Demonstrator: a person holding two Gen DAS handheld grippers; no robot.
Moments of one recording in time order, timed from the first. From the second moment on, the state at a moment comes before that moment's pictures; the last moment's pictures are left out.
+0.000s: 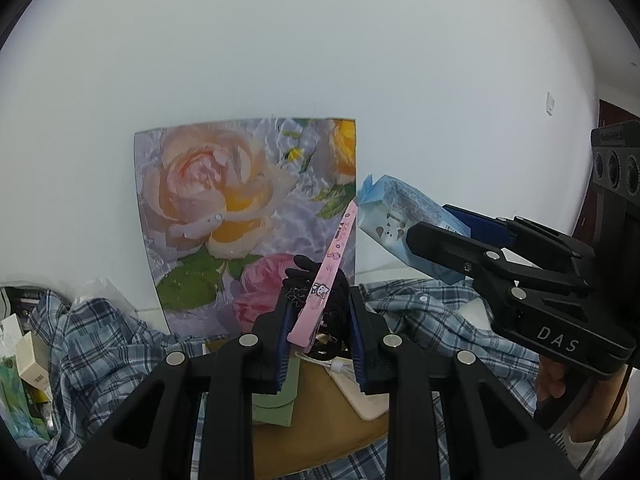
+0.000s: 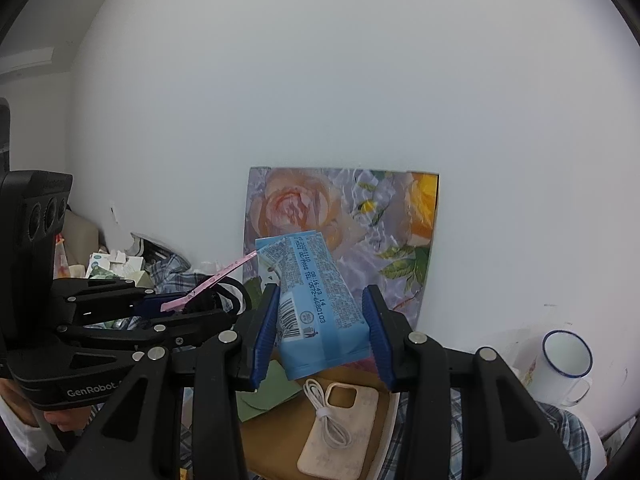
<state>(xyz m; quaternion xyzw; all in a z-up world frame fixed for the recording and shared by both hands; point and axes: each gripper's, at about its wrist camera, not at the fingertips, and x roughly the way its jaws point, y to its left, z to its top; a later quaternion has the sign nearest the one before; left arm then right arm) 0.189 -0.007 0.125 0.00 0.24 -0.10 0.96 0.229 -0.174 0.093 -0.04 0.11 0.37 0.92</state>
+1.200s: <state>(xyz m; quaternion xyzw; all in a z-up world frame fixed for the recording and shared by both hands) 0.248 -0.004 0.043 0.00 0.36 -0.09 0.93 0.294 -0.147 0.005 -0.05 0.25 0.36 0.90</state>
